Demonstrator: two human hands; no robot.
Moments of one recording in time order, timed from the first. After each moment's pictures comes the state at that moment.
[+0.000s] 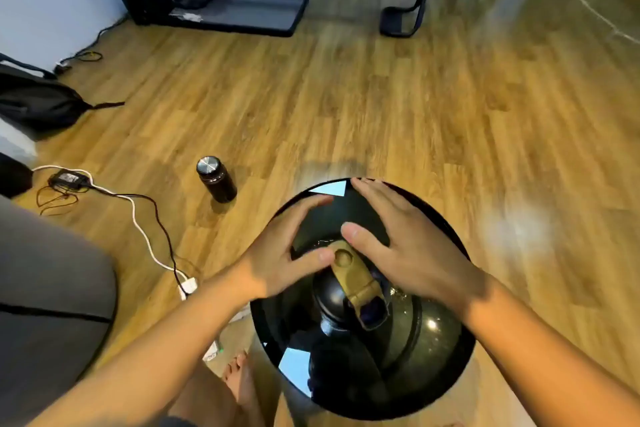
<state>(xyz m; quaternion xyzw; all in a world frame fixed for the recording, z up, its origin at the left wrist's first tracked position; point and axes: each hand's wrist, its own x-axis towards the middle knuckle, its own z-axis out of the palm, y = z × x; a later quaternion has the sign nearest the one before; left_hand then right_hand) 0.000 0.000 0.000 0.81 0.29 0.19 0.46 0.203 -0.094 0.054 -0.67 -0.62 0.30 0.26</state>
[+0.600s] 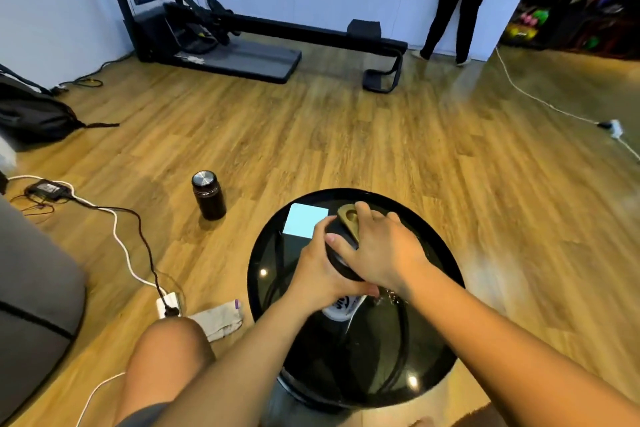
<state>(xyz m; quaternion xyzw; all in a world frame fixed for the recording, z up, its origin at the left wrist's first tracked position) 0.015 -0.078 -0.092 0.72 0.40 0.25 0.51 0.141 -0.118 -0.010 -0.78 -0.62 0.05 0.07</state>
